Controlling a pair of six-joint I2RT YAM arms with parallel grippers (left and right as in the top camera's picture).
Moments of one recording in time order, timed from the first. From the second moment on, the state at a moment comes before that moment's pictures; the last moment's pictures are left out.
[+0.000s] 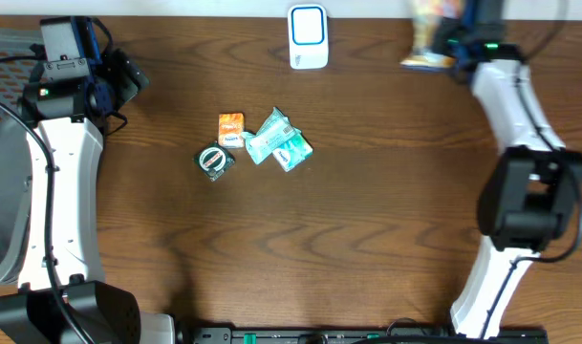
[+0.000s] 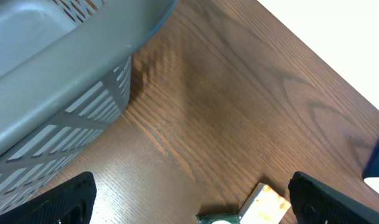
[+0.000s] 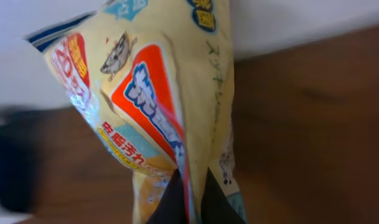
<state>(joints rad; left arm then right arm) 0.16 1.60 1.57 -0.89 -0.15 -0.54 -0.07 2.16 1.85 -0.42 0.04 0.23</state>
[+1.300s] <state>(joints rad) 0.16 1.60 1.57 -0.89 -0.15 -0.54 0.32 2.16 1.82 -0.82 -0.44 -0.02</state>
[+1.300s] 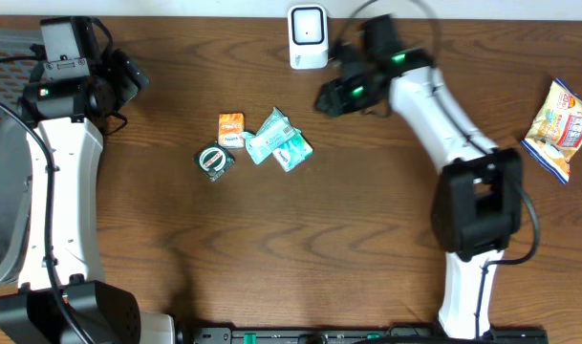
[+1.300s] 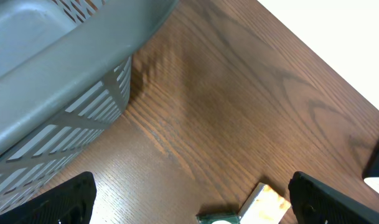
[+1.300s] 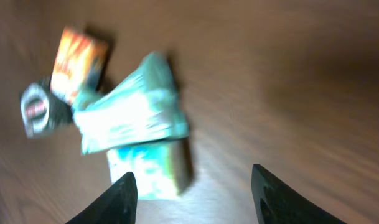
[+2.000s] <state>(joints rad) 0.16 1.60 1.57 -0.89 -0.15 -0.54 0.53 2.15 1.61 -0.80 -0.22 -0.13</state>
